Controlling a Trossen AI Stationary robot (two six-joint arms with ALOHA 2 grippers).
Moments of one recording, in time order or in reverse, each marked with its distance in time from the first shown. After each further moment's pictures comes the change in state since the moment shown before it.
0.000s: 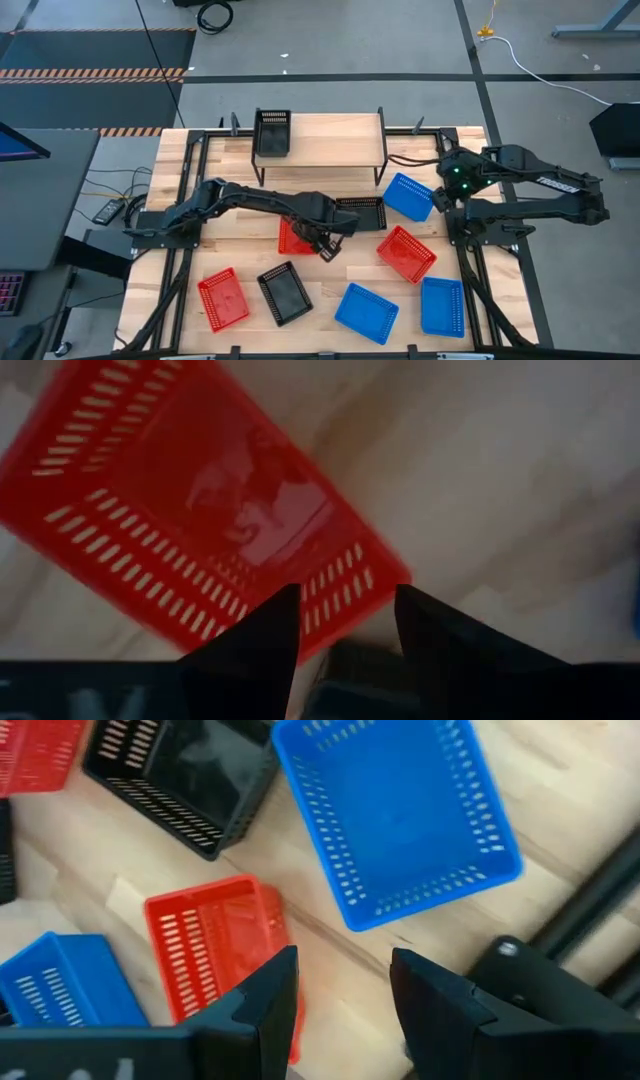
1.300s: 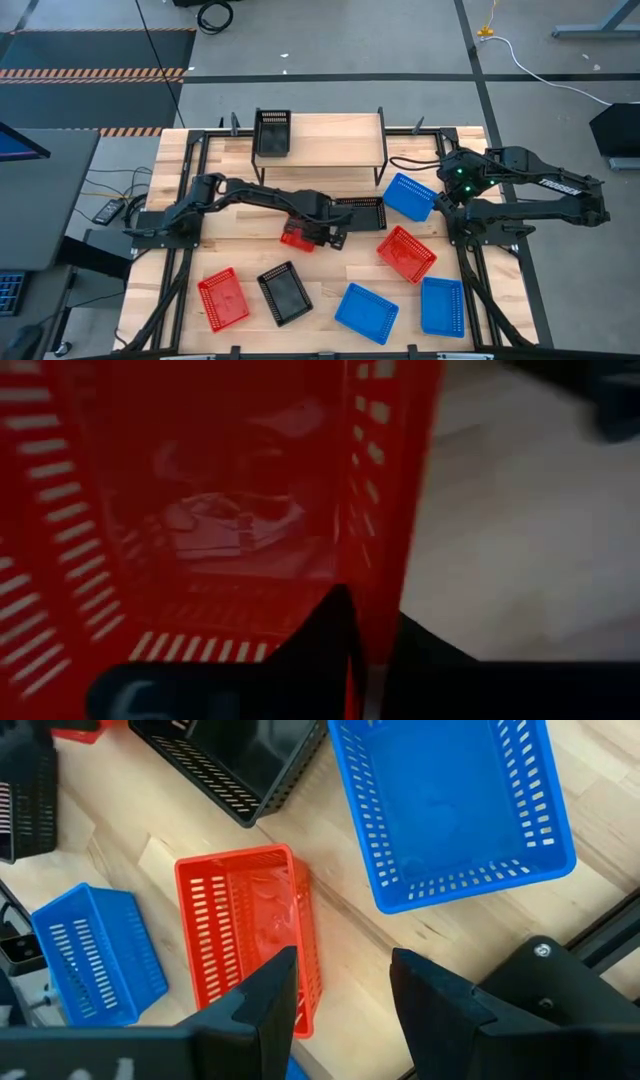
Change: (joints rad) left arm 0.066 -0.040 -0.294 0.400 0.118 -0.315; right arm 0.000 -0.034 -0.012 0.001 -0.088 -0.086
